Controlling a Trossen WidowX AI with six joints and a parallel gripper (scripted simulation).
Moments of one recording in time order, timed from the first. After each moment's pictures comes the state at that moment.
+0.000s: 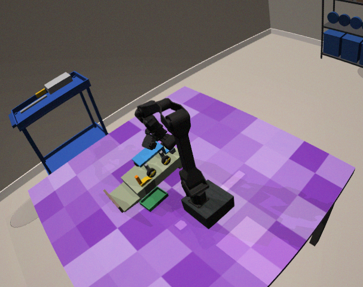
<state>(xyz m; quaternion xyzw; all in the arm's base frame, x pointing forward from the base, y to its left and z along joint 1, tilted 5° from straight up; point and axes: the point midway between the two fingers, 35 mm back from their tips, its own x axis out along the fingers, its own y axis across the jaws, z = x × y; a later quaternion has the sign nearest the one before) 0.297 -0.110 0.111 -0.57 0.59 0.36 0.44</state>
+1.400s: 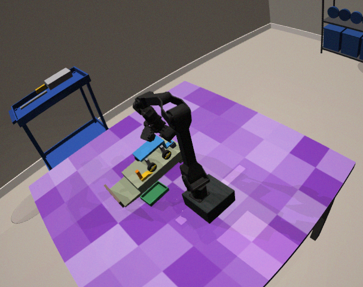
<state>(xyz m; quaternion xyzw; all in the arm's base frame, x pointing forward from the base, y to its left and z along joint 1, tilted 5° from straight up) 0.294 -0.103 0.131 -0.57 0.59 0.37 0.43</state>
